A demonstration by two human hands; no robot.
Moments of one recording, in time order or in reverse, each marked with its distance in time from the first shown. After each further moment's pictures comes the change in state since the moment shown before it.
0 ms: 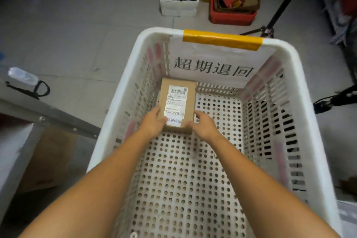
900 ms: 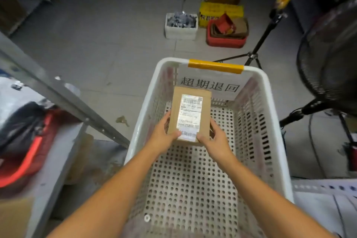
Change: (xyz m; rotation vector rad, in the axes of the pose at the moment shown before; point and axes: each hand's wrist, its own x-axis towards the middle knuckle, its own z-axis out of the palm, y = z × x) left_hand -0.153 0.041 -0.050 -0.389 -0.086 0.164; right_hand -0.173 -0.059 -0.032 0.350 0.132 -0.176
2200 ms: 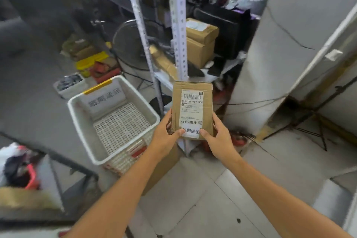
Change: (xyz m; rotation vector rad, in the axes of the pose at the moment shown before) left_hand -0.629 0.096 0.138 0.266 -0.690 0.498; right_hand -0.737 -0.052 -0.064 0.183 0.864 -0.102
